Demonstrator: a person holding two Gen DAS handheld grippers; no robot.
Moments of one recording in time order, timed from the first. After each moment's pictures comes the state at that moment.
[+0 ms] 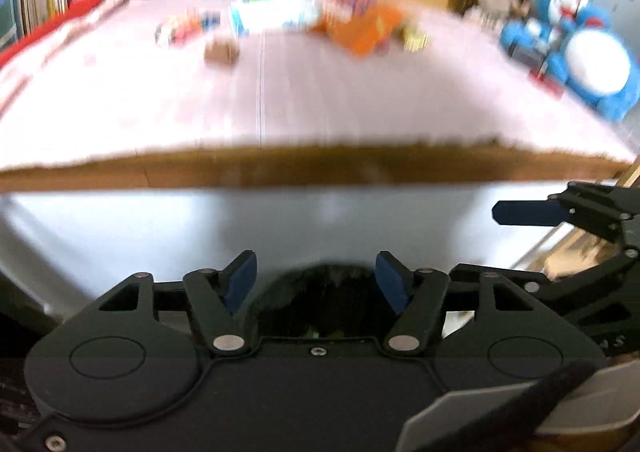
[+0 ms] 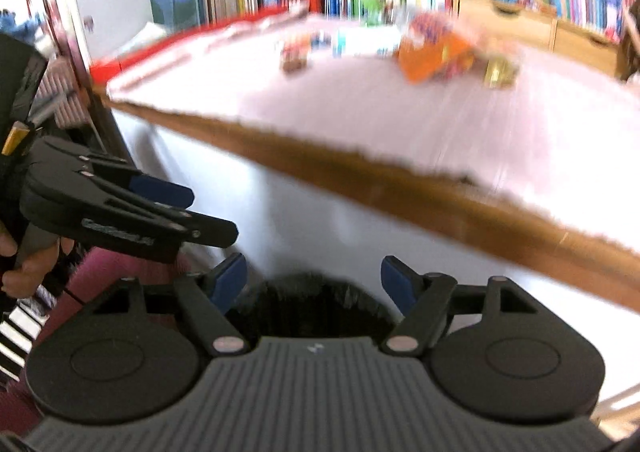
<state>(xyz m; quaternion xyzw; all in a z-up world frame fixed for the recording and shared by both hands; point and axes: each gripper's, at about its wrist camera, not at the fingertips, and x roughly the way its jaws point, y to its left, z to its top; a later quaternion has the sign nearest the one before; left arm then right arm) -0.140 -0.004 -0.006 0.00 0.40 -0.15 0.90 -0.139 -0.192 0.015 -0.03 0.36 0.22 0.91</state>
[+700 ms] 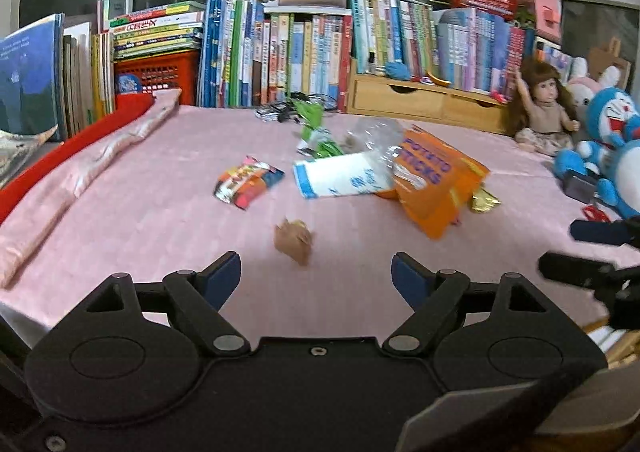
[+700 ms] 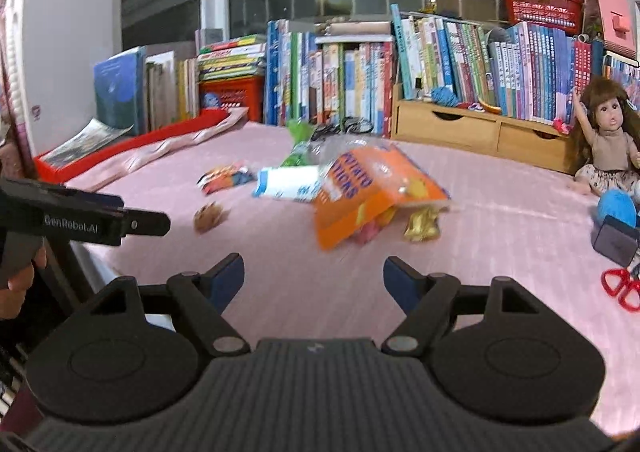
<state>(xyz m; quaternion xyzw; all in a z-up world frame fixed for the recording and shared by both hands) -0.043 0.020 0.053 -0.01 0.27 -0.07 0.96 -0.055 -0.217 0.070 -0.02 0.25 0.15 0.96</state>
